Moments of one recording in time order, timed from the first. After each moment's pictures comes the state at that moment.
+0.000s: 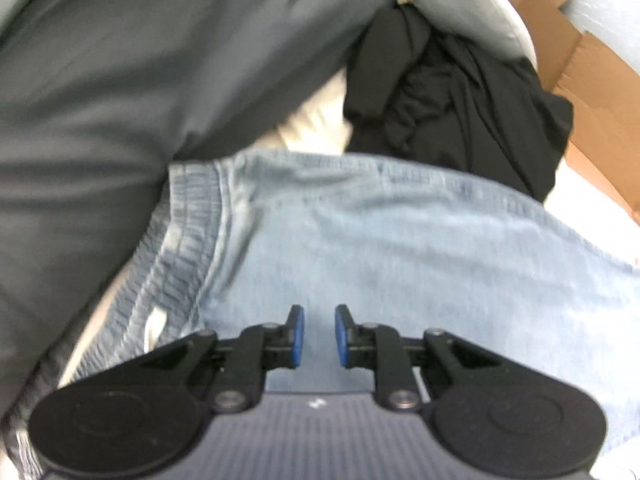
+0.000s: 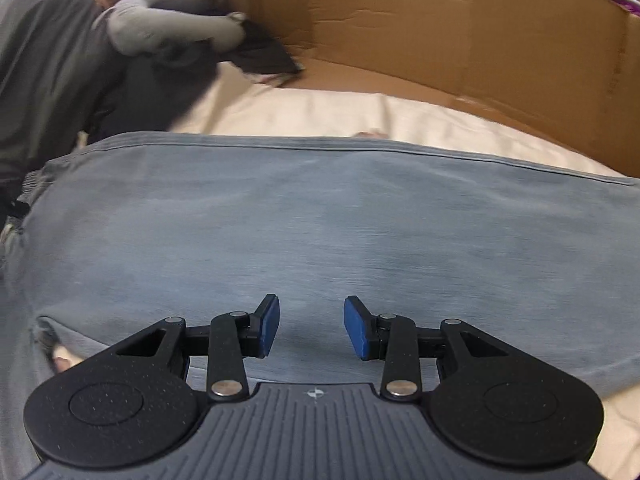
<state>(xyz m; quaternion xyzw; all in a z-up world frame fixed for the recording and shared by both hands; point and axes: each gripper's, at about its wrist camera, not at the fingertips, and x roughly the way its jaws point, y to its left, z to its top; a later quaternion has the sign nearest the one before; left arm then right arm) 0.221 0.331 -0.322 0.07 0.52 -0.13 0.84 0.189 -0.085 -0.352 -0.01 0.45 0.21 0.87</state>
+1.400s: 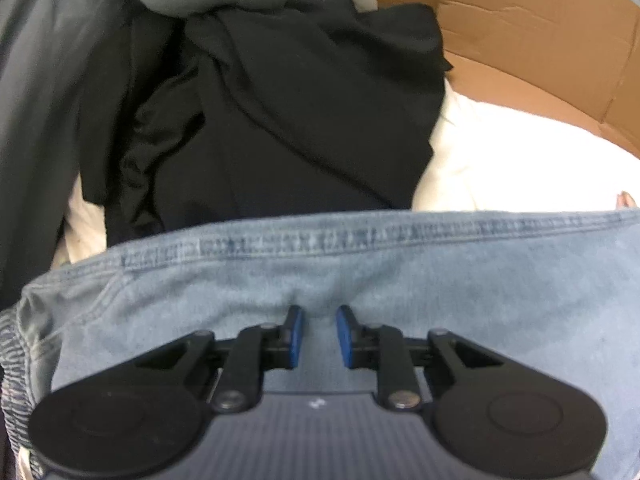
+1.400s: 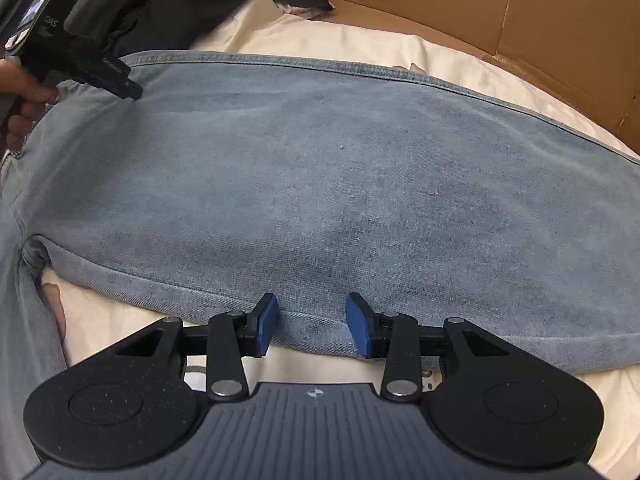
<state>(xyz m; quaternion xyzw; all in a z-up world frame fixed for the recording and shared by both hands) 0.230 0.144 -0.365 0.21 0.48 -0.22 0.83 0.168 -0.069 -0.377 -0.07 0.51 0.22 0.83</state>
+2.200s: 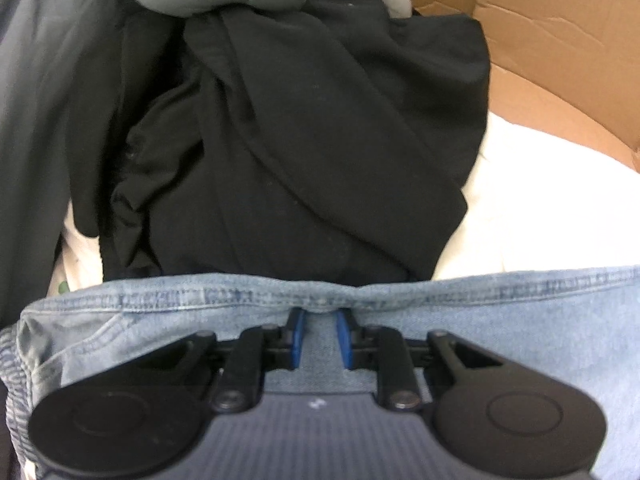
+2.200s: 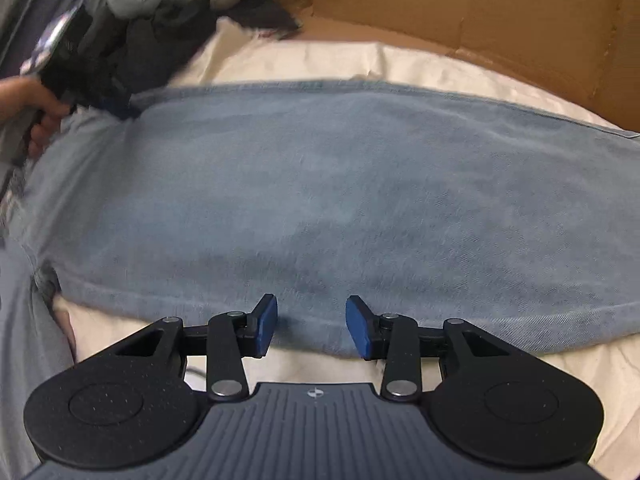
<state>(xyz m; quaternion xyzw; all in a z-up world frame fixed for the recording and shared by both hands) 0.255 0.118 -0.369 0.20 0.51 -0.19 0.82 0.163 -0.106 -0.362 -0.01 0.49 0.20 0.85</state>
